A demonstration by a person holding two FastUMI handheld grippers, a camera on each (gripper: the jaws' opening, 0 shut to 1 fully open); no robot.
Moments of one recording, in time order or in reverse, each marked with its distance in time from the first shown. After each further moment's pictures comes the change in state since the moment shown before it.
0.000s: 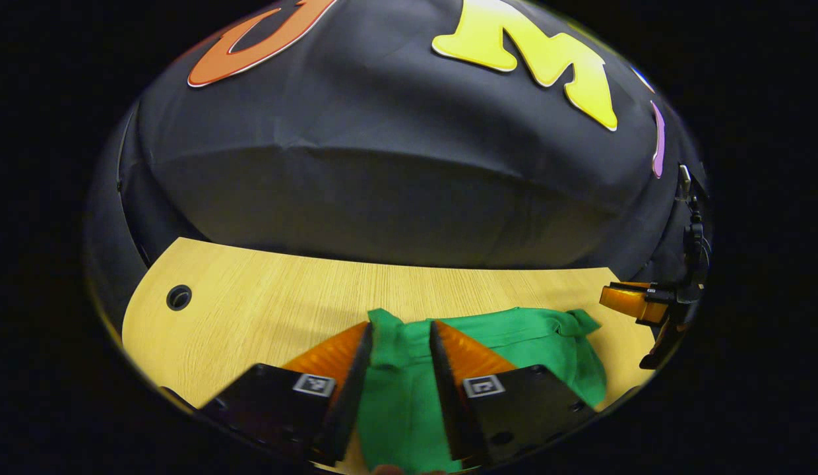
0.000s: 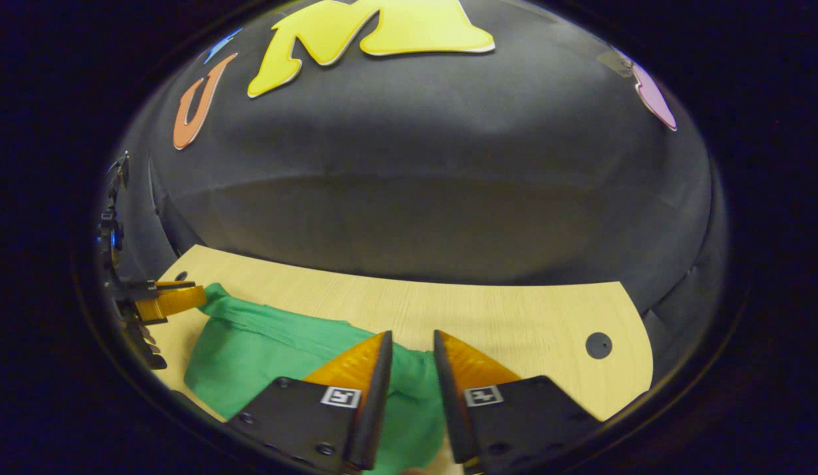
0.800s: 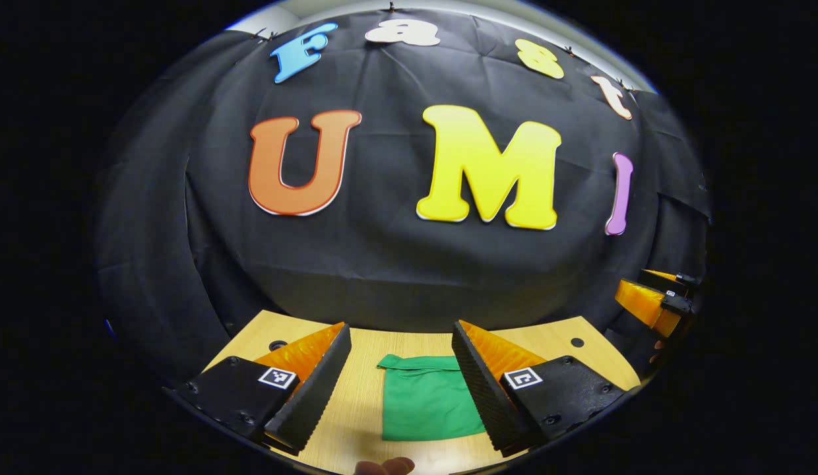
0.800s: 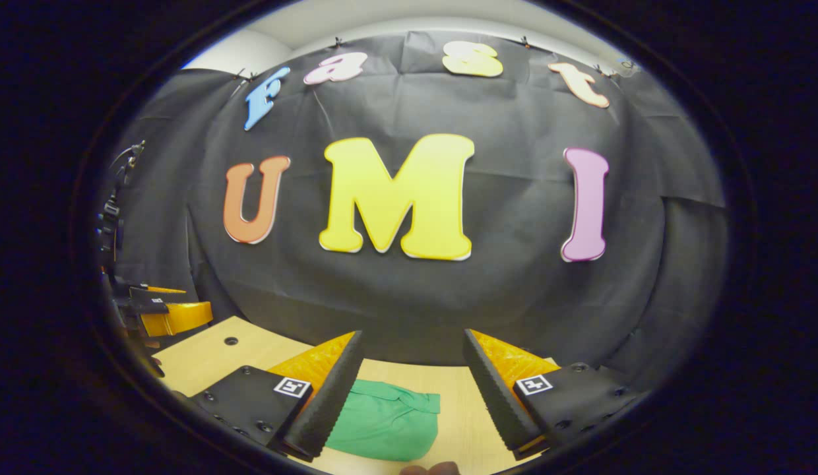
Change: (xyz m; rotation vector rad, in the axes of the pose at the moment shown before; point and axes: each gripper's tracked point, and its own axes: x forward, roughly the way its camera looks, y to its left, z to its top) left arm -0.284 -0.046 0.118 0.058 -0.355 0.091; right arm -0.296 0.058 0.114 -0.055 -0.480 -0.042
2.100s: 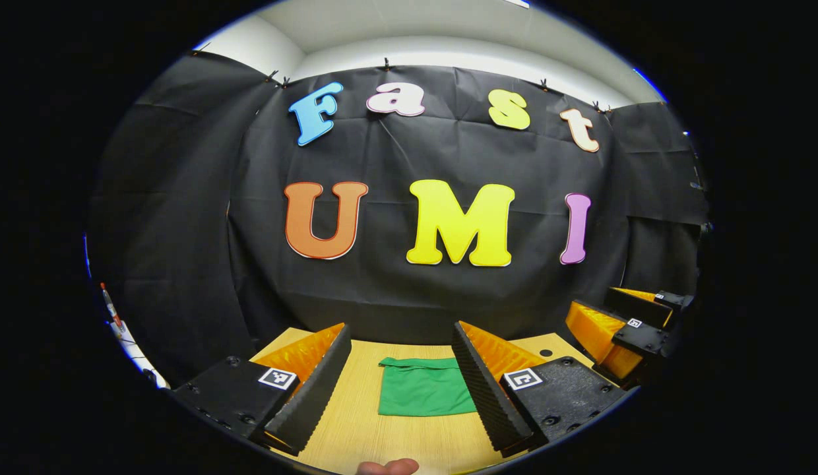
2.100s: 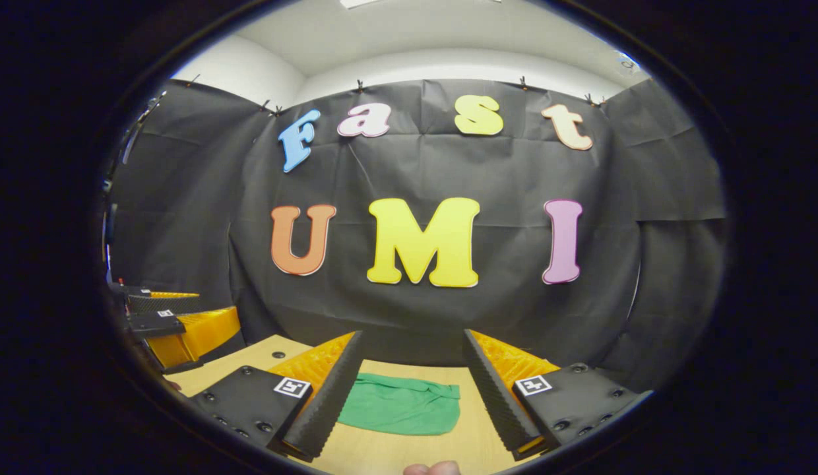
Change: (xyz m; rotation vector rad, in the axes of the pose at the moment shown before) left arm -0.170 -0.020 0.017 0.025 -0.166 0.035; right arm -0.159 0.050 0.019 0.019 -0.123 0.039
